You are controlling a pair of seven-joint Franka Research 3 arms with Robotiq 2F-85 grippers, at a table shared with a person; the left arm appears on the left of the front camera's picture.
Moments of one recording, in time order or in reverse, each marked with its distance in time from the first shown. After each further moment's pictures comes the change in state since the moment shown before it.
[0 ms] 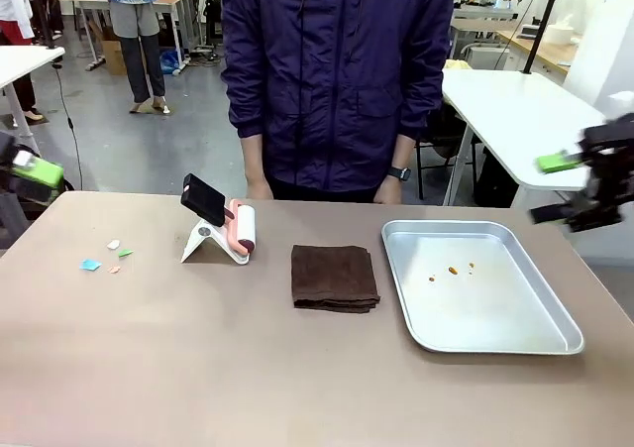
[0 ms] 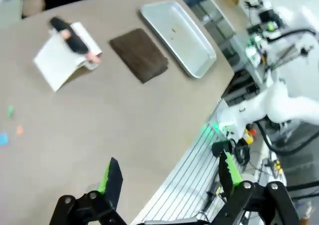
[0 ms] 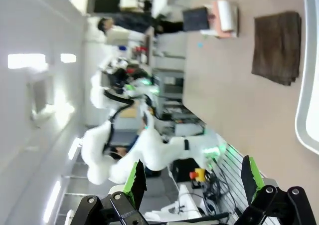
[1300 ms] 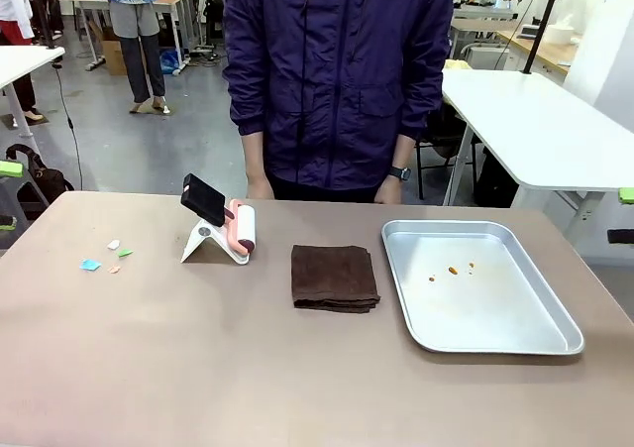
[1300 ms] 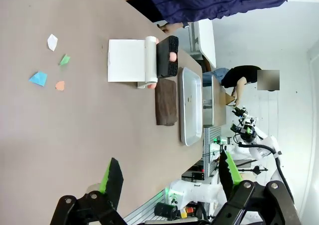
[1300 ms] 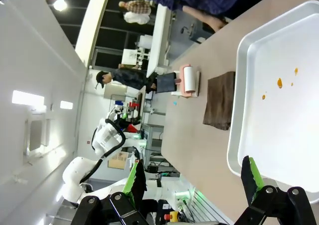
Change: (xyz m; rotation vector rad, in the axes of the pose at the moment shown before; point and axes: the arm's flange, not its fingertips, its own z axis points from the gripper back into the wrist) left arm -0.044 0.120 0.027 -0.066 -0.290 0.656; right arm -0.010 -0.104 0.105 -0.053 -0.295 0.020
